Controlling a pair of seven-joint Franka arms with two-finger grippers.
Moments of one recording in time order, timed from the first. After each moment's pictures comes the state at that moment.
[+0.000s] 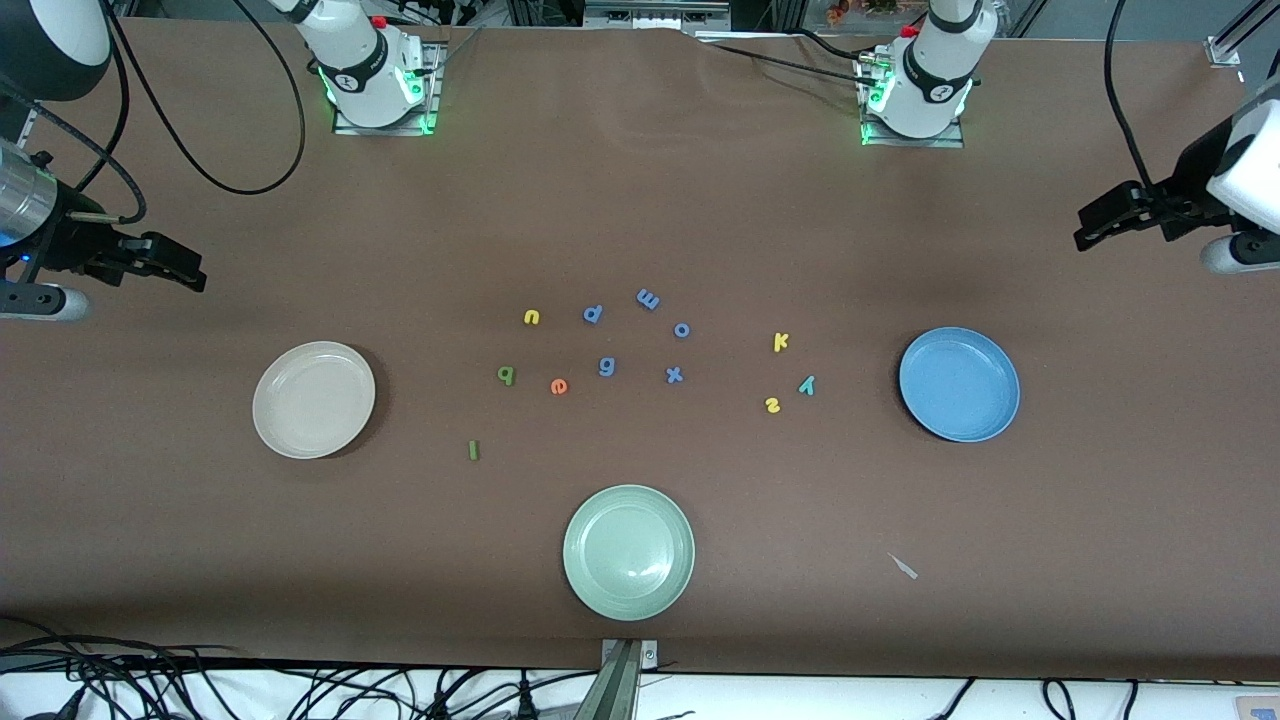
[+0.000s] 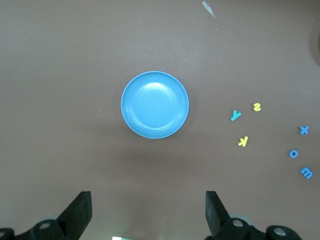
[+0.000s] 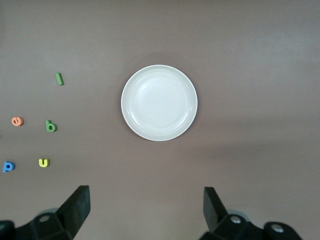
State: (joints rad) left arm -0.08 0.02 0.06 -1.54 -0.01 1.48 -0.17; right arm -0.04 0.08 0.05 -1.62 -0.02 1.66 0.07
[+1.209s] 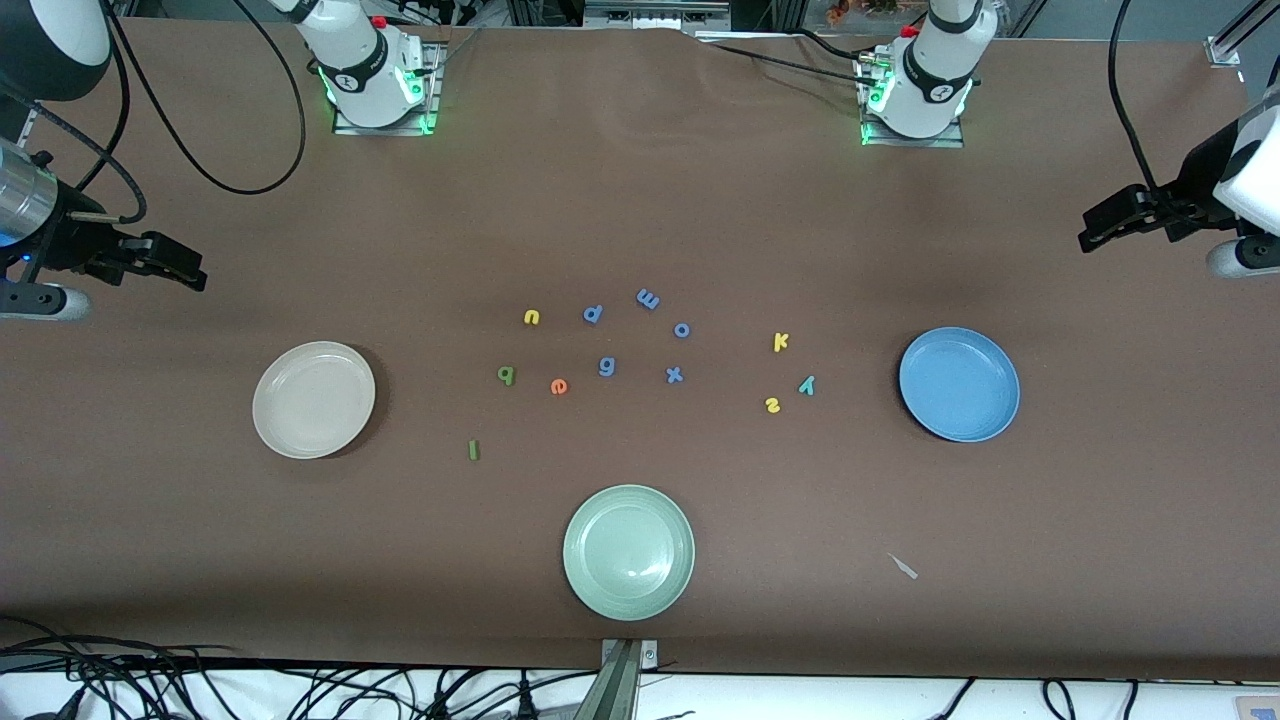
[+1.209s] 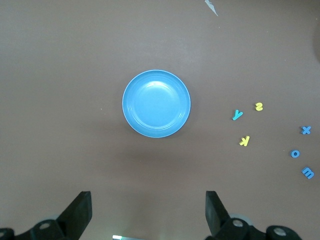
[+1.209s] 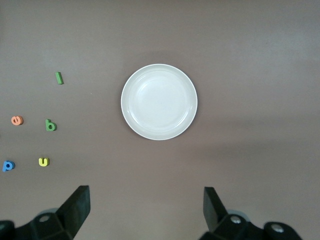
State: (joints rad) left arm -0.07 0.03 0.05 -1.54 -0.01 1.47 -0.17; right arm -0.04 0.08 0.05 -1.62 -0.02 1.66 0.07
